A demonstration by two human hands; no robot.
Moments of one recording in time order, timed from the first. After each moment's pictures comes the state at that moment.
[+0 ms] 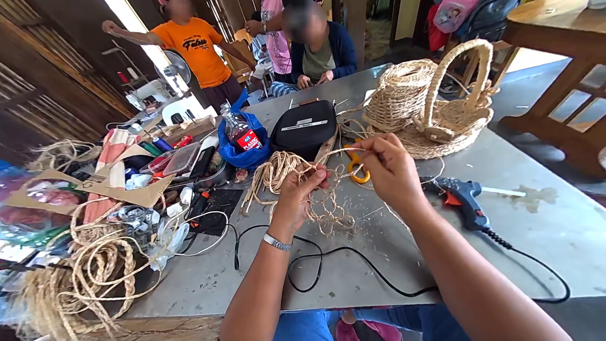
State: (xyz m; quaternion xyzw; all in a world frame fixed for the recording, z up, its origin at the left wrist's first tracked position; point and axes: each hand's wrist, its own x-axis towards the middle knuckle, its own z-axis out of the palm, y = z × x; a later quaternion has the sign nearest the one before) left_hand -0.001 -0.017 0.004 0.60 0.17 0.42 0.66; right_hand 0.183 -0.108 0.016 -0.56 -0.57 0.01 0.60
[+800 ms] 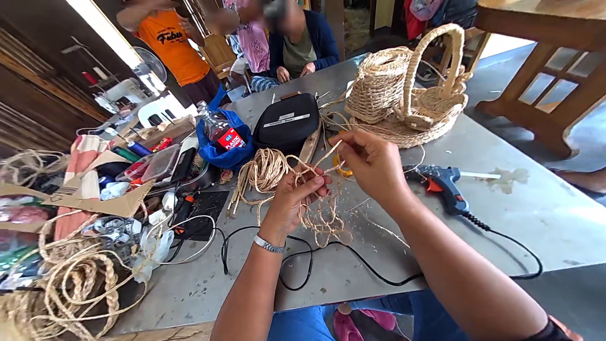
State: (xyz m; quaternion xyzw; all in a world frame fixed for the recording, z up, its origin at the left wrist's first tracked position) left_hand 0.003 -0.026 0.002 0.58 0.14 0.34 0.72; right_hand 0.184 -0.105 0.014 -0.54 -0.58 0.00 0.61
